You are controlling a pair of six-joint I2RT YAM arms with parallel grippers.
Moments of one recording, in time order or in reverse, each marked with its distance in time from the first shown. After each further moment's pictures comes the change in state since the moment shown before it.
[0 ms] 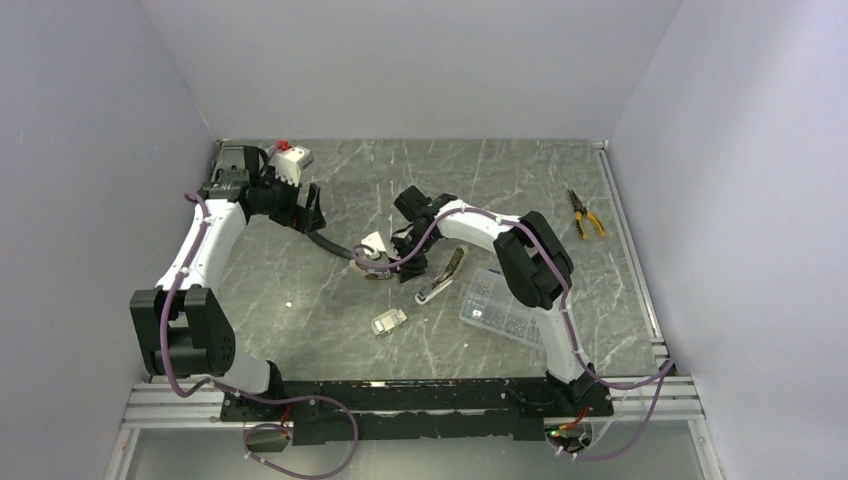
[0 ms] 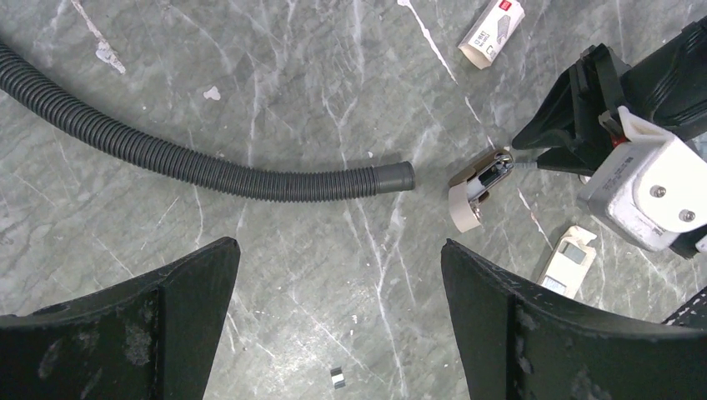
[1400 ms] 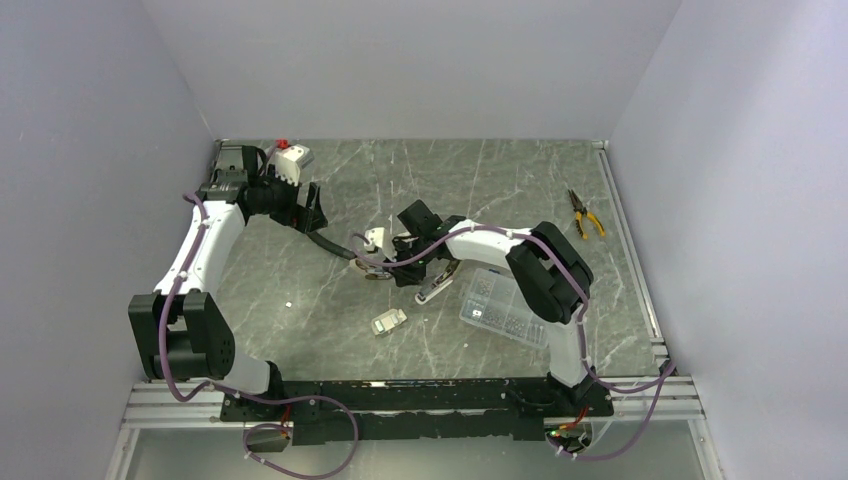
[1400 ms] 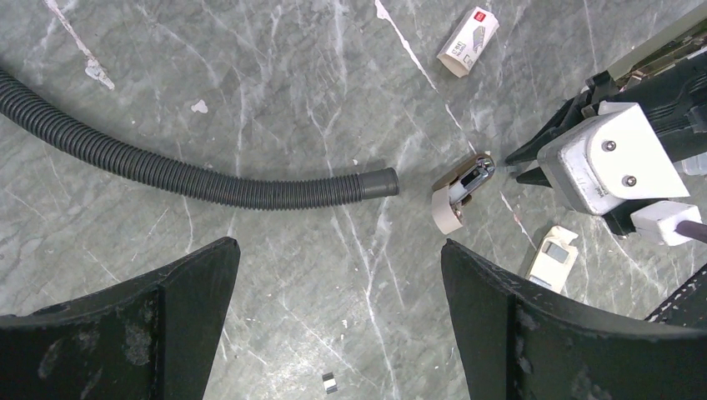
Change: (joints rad) left arm 0.000 -0.018 0.000 0.000 0.044 -0.004; right arm 0.049 -0.166 -0.293 0.391 0.143 0.574
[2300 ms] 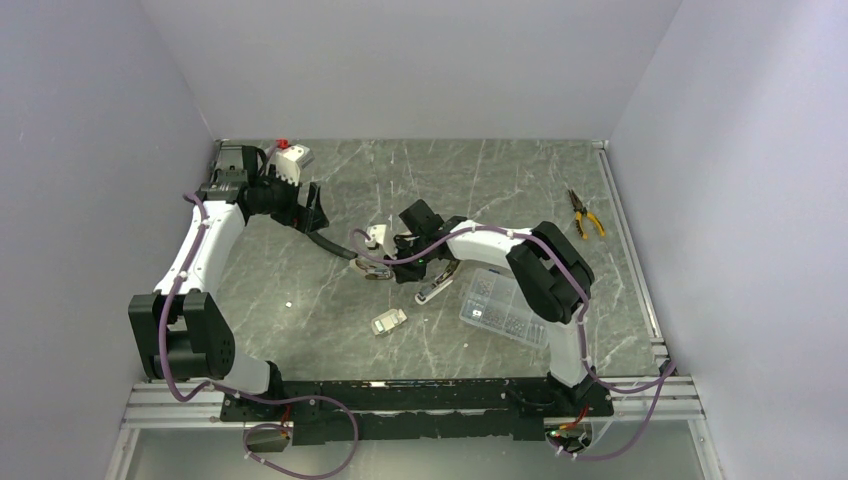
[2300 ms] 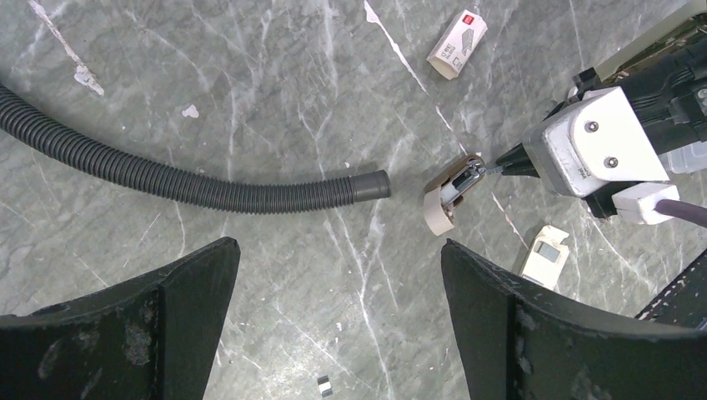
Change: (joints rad) left arm 0.000 0.000 0.000 0.000 0.019 -0.001; right arm -0.001 -0.003 -0.015 0.037 0.013 0.052
